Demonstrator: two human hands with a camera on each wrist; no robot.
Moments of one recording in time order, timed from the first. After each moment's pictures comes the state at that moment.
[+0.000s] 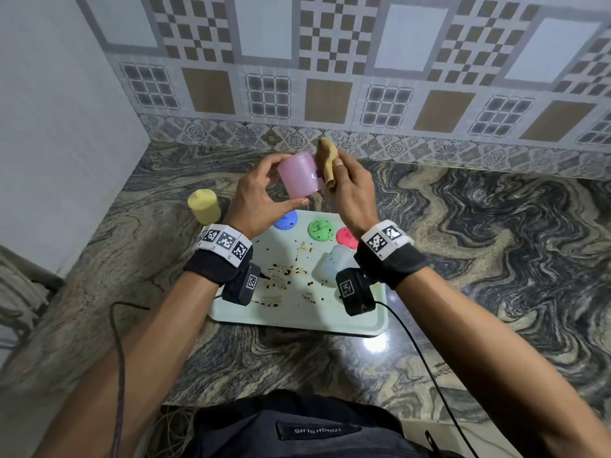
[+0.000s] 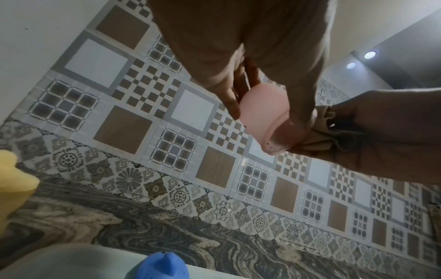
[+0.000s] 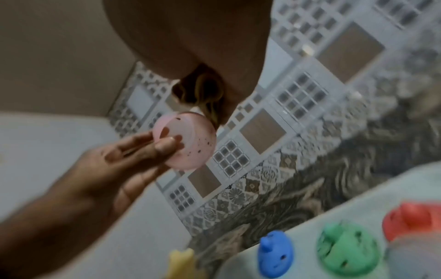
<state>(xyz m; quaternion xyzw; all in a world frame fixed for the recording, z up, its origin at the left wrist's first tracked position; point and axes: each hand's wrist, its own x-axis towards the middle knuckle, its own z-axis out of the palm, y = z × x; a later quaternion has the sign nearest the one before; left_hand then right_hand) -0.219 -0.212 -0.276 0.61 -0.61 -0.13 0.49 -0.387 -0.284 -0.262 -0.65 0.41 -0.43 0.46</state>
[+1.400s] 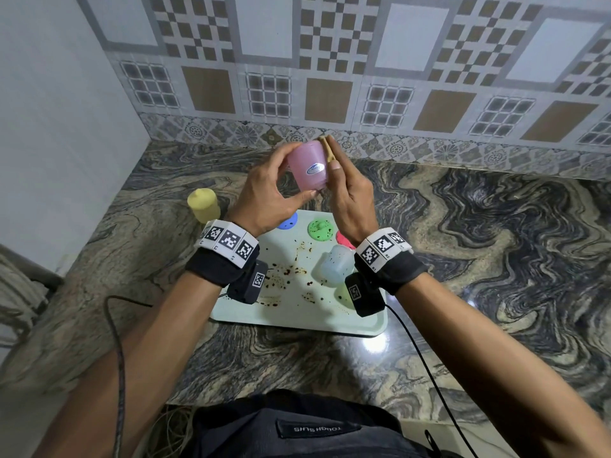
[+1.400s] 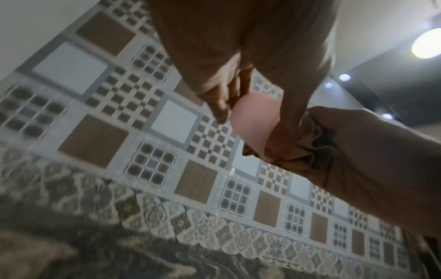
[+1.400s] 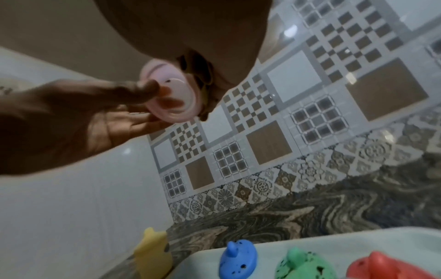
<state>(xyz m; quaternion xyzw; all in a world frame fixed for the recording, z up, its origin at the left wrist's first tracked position) -0.235 -0.211 -0.255 0.60 -0.63 -0.14 0.47 -0.392 -0.271 -0.264 -0.74 0.33 -0.46 0.35</state>
